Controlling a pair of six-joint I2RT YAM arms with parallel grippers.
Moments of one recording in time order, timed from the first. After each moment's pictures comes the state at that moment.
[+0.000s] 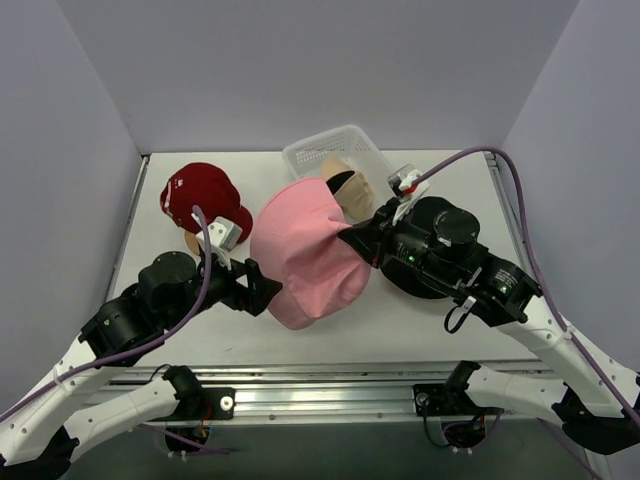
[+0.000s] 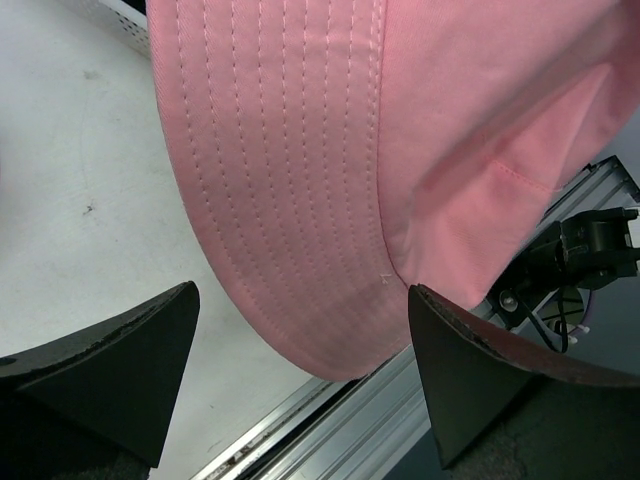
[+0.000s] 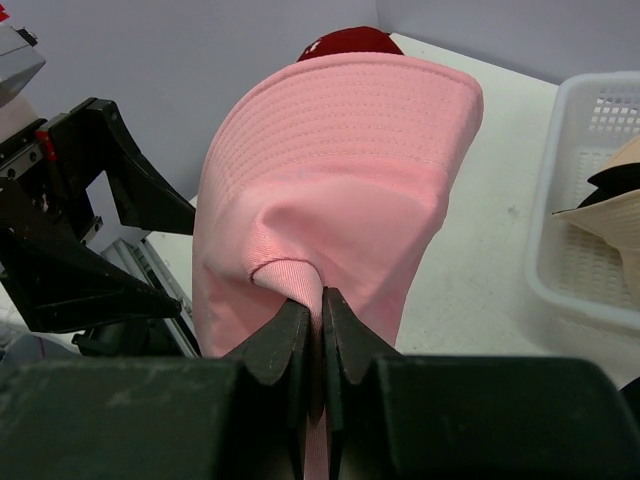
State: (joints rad) left arm -0.88 0.74 1.09 -0.69 -0.11 -0.38; right arm 0.86 0.98 1.23 -0.36 -0.06 0.29
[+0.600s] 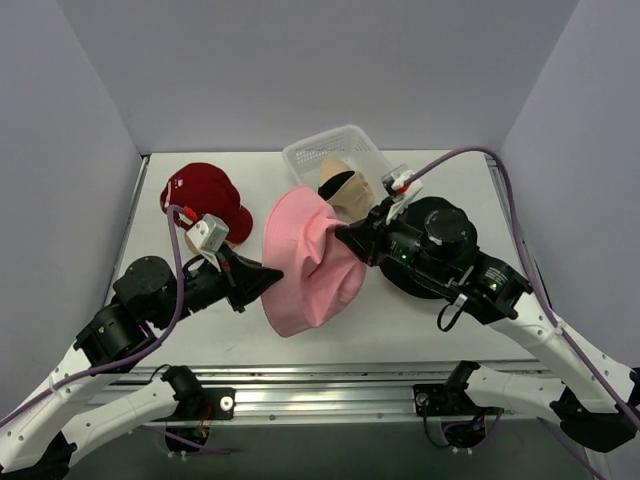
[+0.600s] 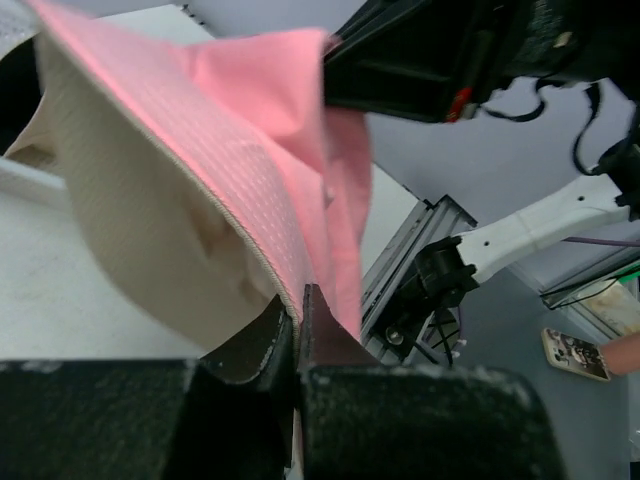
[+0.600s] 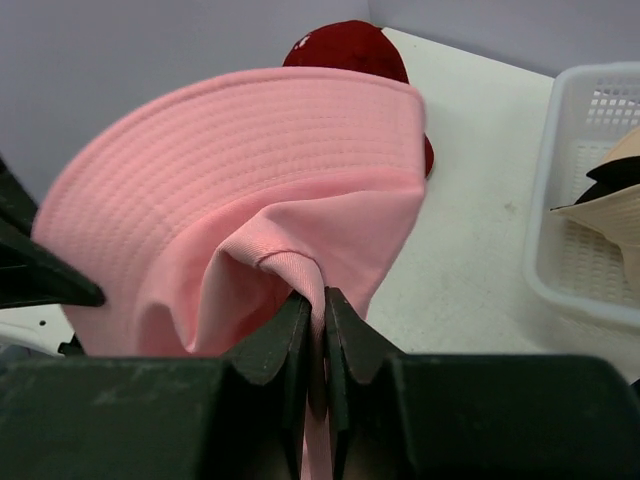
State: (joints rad) left arm -0.87 0.69 1.04 -0.41 0.11 -0.42; right arm 0.86 0.98 1.20 -0.33 -0.04 0.30
